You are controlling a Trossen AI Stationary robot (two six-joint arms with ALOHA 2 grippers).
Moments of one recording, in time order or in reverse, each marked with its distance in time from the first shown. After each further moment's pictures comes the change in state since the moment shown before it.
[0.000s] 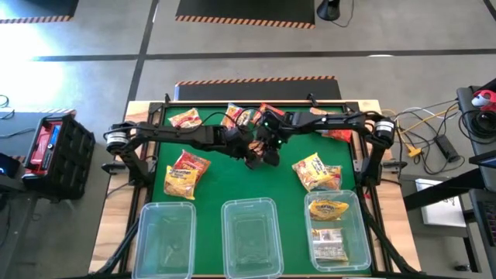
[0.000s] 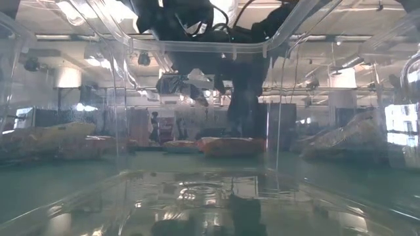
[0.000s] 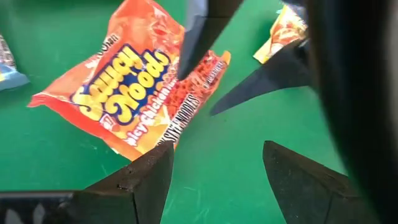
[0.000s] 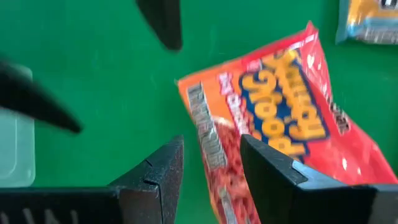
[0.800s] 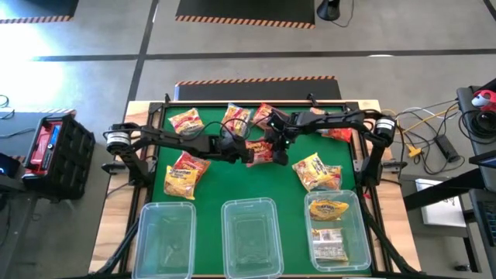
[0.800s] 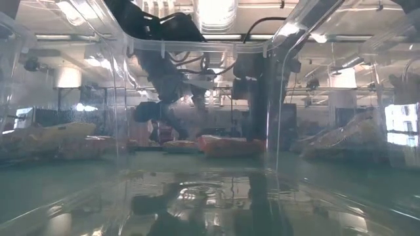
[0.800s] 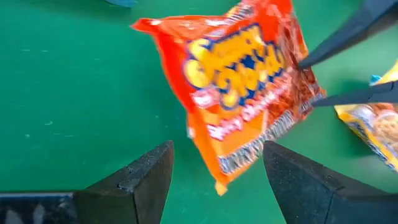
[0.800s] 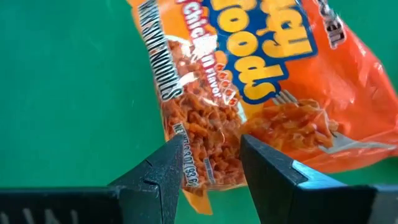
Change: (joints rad) left arm -0.001 0.000 -0.251 0.212 -0.165 -0.464; right arm -0.074 0.001 -0.155 0.053 -0.004 -0.115
